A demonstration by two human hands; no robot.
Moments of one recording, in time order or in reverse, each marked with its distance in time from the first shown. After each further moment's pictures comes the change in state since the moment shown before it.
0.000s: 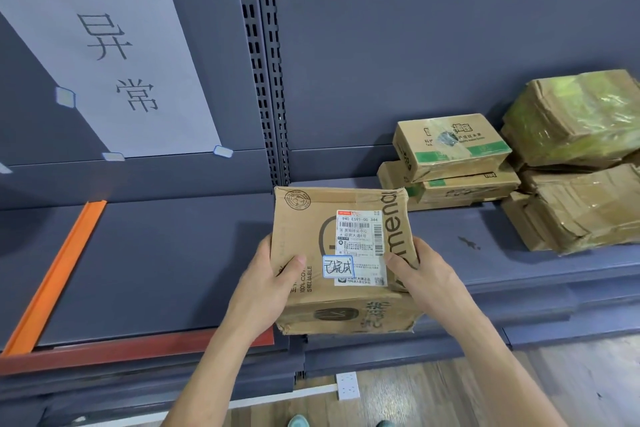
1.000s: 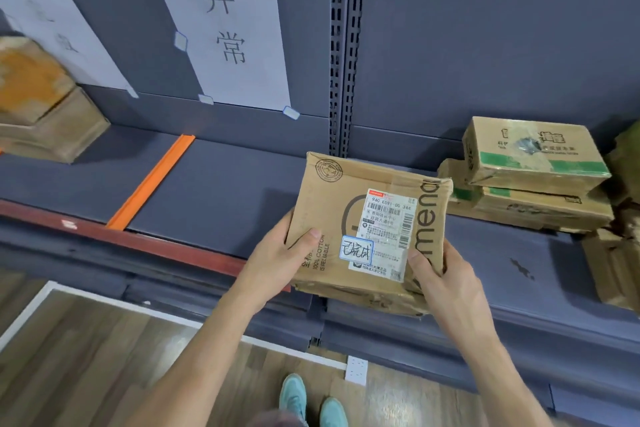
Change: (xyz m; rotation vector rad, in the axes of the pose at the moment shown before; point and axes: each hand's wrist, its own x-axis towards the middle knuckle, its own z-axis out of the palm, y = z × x) left_hand -0.051 0.006 0.014 -0.126 0.140 -0.070; right_hand -0.008 0.019 -0.004 0.091 -0.070 -0.224
